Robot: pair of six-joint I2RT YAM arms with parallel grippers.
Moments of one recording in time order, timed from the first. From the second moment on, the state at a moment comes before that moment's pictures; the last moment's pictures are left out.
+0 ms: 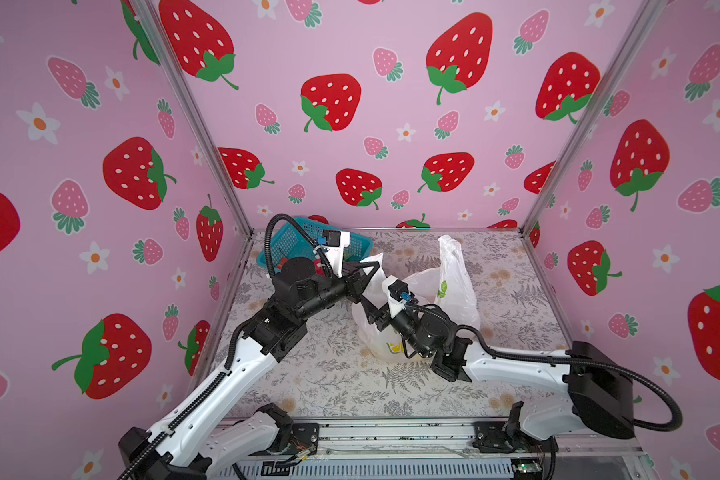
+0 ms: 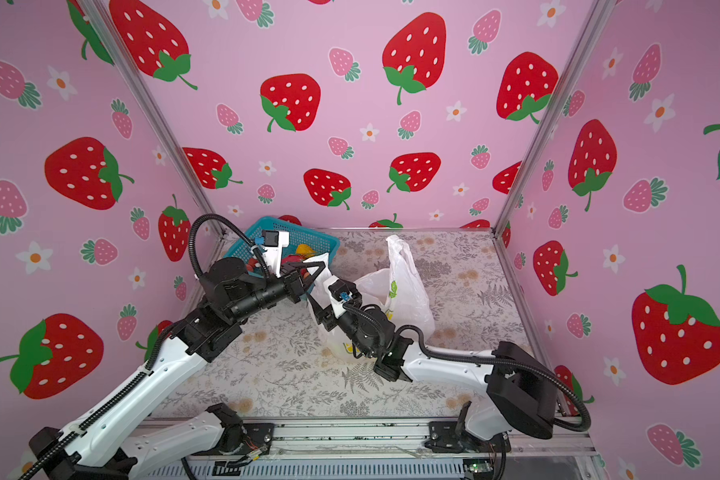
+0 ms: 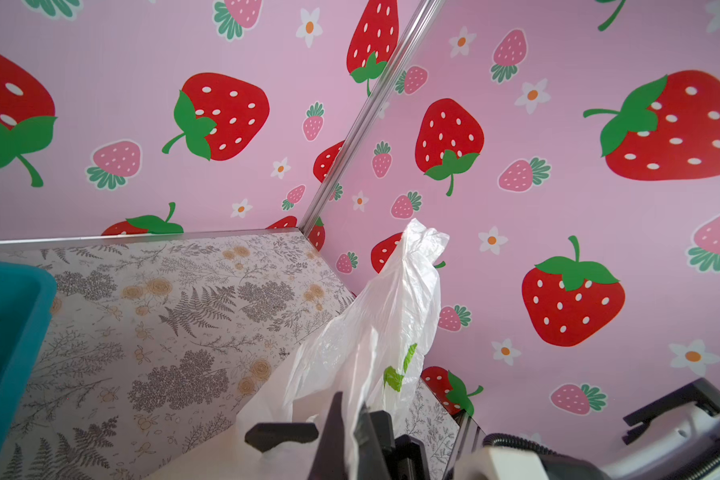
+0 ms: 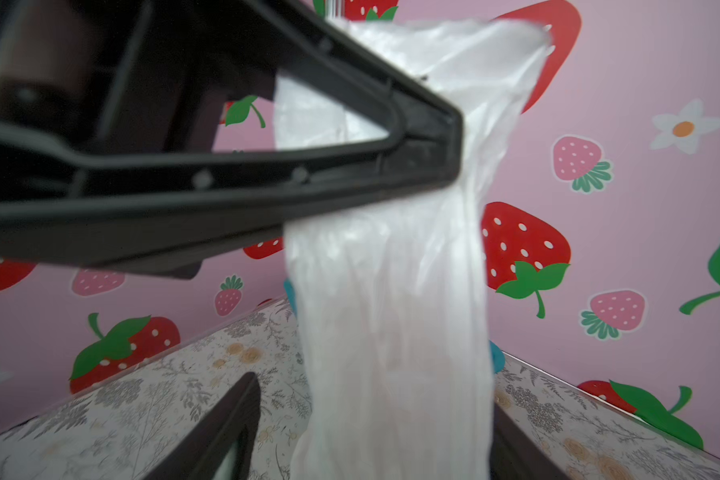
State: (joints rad) left arm -0.58 1.03 1.05 -0.09 0.33 -0.54; right arm 1.19 1.48 0.82 0.85 0.41 -0.10
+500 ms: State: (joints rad) left arm -0.58 0.99 1.00 -0.07 0.30 -0.70; right arm 1.18 1.71 0.87 1.04 0.67 -0.02
